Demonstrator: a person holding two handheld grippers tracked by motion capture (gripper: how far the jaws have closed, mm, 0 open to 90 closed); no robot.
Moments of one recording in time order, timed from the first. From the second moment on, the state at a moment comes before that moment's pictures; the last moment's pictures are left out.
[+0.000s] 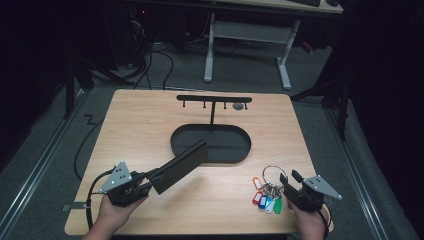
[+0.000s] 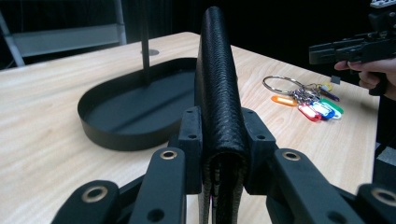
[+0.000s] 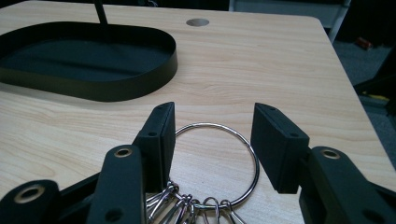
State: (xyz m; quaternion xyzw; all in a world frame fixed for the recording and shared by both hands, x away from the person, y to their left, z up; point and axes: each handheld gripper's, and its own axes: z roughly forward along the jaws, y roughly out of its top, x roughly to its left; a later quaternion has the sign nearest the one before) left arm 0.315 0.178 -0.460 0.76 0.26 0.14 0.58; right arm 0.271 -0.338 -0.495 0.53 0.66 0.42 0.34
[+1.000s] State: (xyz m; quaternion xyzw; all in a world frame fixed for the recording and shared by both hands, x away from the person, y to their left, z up) left arm 0.405 0.119 -0.464 0.78 0.27 0.13 0.55; right arm 0.265 -0.343 -0.499 0.54 0.65 0.41 0.34
